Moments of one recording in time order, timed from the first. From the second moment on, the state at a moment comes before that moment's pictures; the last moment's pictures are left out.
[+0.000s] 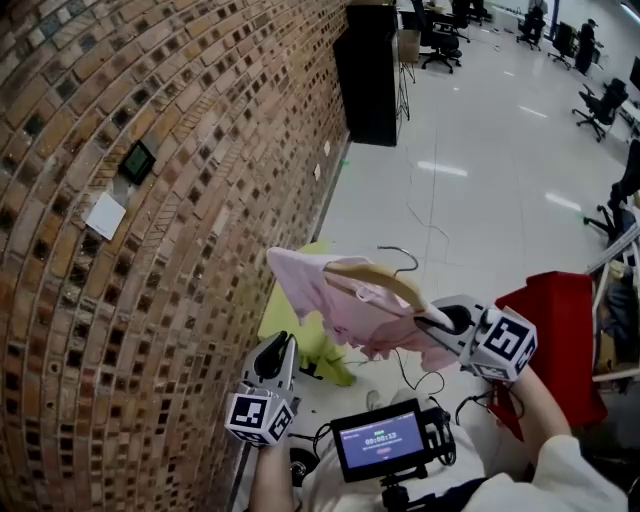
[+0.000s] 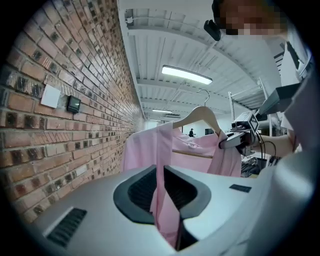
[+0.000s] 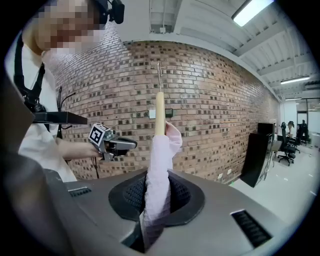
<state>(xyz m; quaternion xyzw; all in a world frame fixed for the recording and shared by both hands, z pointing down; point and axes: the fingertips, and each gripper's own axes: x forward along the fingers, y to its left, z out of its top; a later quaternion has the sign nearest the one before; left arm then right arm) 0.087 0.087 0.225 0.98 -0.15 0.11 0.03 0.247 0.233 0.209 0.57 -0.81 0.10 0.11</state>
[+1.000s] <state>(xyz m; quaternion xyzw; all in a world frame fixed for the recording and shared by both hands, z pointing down) -0.025 0.013 0.215 0.94 -0.33 0.09 0.07 0.169 0.091 0.177 0.42 -0.89 0.08 0.14</state>
